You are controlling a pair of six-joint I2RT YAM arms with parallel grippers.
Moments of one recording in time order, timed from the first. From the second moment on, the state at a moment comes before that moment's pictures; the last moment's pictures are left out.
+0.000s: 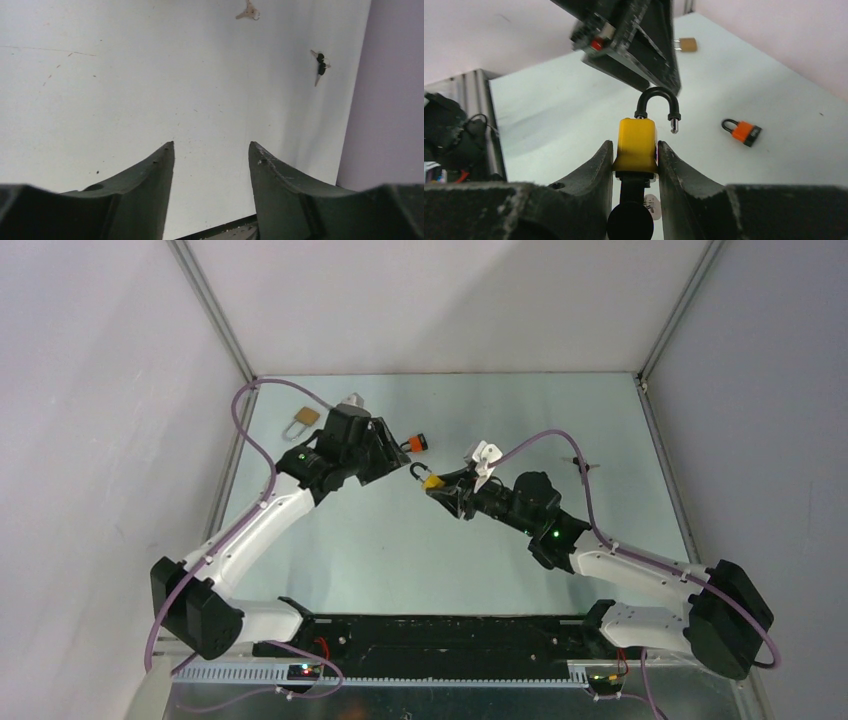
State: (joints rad) left arm -0.54 1.29 1.19 -0.61 -0.04 -0.85; right arm 0.86 1.15 0.68 0.52 -0.21 0.03
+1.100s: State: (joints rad) left arm -0.59 1.45 1.27 -0.59 0.12 -0.75; right arm 0.86 1.12 0.66 0.45 -0.16 -0.02
